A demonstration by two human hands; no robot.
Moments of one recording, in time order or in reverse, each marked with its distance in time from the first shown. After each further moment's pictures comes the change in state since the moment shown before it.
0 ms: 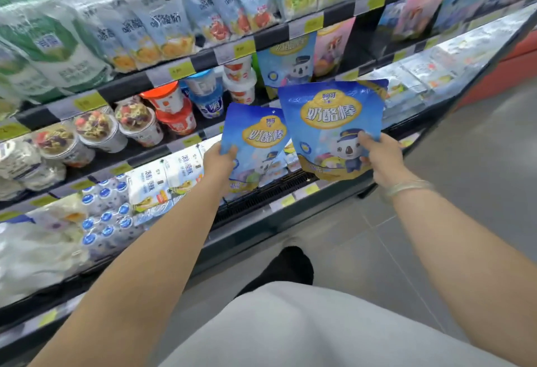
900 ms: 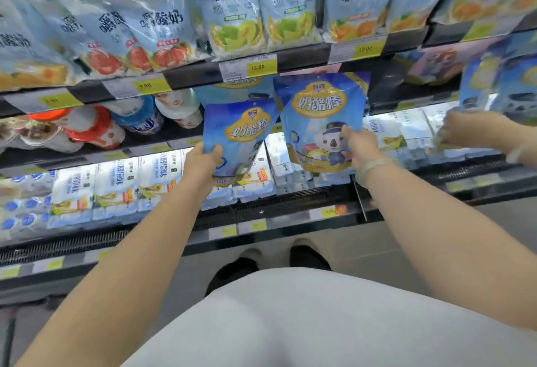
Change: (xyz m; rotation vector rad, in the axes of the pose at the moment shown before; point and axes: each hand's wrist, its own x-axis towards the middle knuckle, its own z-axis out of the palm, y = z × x) left_hand 0.105 0.069 0.202 -0.126 0.208 -0.278; right_hand 0.316 -0.075 -0.005 -0.213 -0.157 0.258
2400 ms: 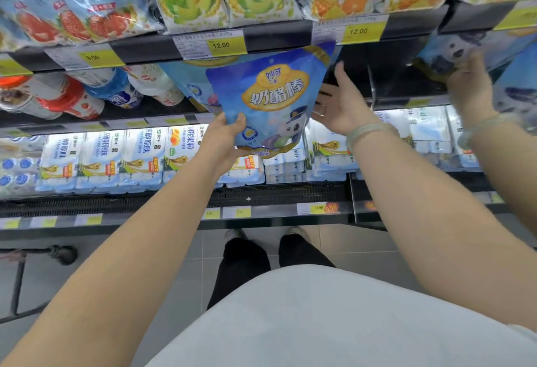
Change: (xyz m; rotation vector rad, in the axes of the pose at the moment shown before) left_hand -0.002 0.008 0.103 -0.210 -0.164 -0.003; right_hand 0.063 -0.050 0.013 0.268 -0.655 0.217
